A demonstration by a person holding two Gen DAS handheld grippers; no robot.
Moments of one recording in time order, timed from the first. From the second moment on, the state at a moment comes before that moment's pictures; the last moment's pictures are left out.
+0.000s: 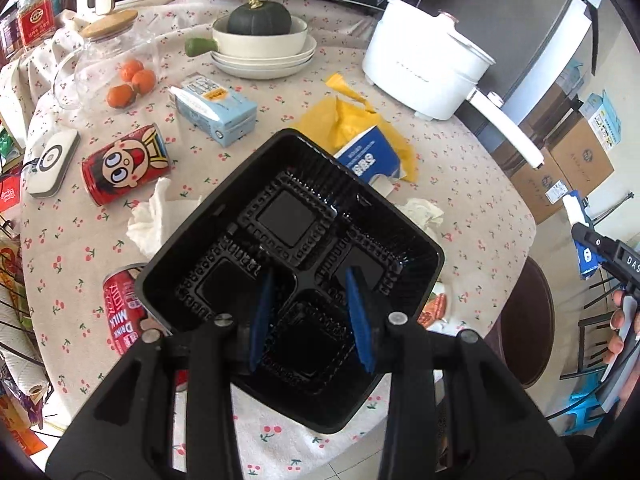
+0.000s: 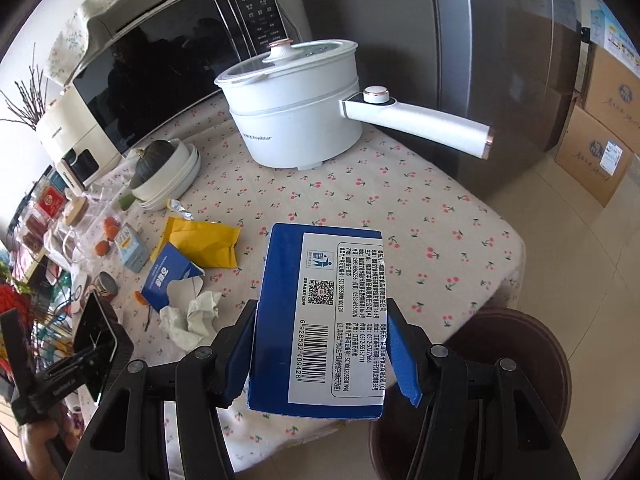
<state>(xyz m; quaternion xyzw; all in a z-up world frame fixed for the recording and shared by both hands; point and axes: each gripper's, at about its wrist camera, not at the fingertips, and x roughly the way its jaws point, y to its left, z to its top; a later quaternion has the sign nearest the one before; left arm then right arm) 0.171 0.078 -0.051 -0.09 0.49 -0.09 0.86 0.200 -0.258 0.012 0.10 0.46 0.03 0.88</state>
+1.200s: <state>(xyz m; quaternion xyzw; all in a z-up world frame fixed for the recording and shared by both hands) 0.119 -0.255 -0.091 0.04 0.51 -0.35 0.78 0.051 -0.462 -0.079 0.14 0.52 -0.07 0.84</state>
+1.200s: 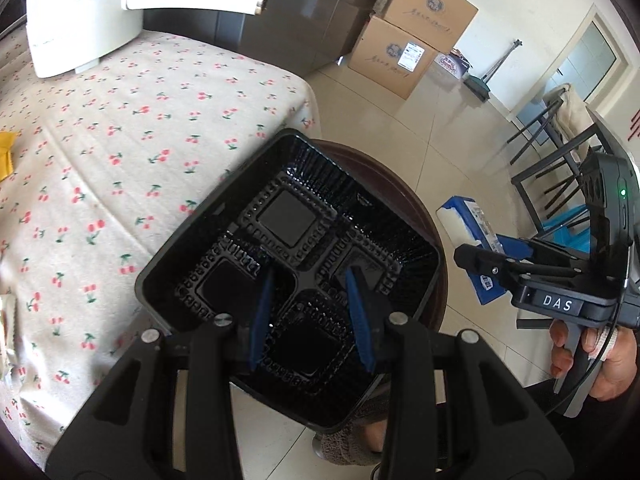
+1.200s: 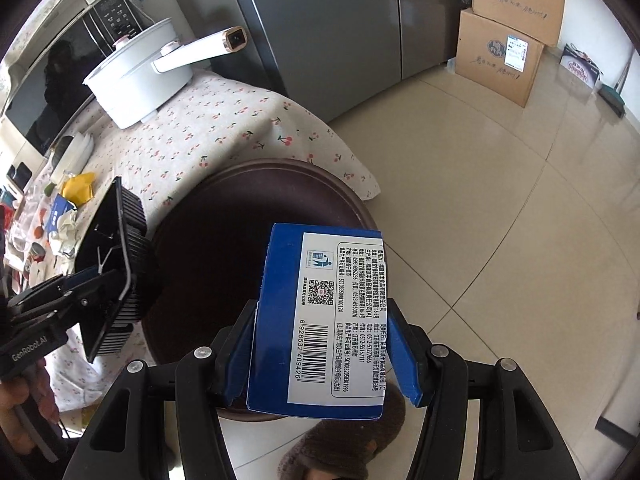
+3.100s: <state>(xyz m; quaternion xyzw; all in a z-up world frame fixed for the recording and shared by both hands) 0.134 0.112 -0.069 -0.08 0.54 -0.01 0.84 0.161 -0.205 -0.044 0.03 0.55 0.07 0.83</state>
